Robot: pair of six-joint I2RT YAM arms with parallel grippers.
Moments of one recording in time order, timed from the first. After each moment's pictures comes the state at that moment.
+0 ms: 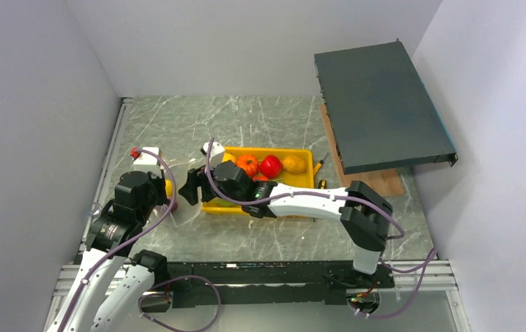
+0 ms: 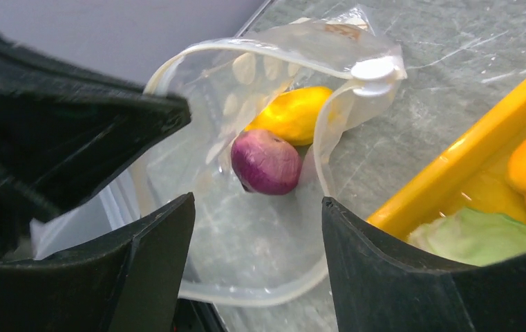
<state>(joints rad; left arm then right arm) -0.32 0.55 0.76 -0.68 -0.25 -0.15 1.16 1.82 1.28 0.27 0.11 0.58</state>
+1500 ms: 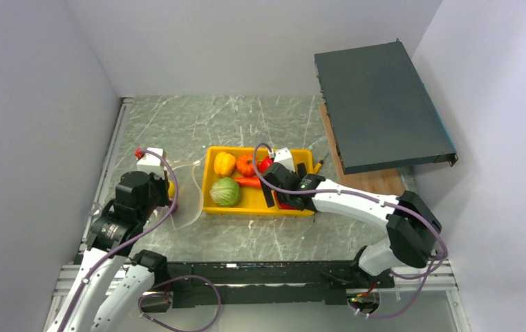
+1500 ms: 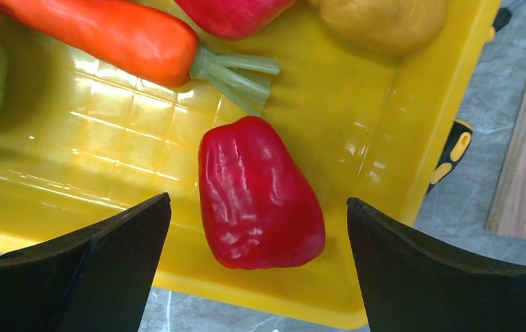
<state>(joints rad) -0.32 0.55 0.75 -0.68 -0.19 -0.13 0.94 1.44 0.95 -0.49 0.51 0.48</state>
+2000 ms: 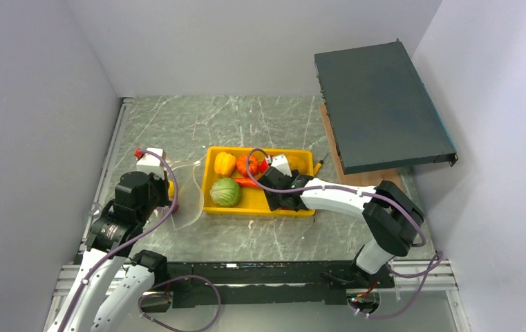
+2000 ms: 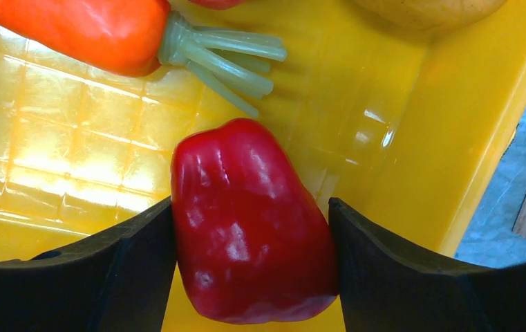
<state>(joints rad) -0.32 0.54 0.75 -0.68 -0.18 -0.13 0.91 1.60 0.94 -0.45 0.49 0.50</state>
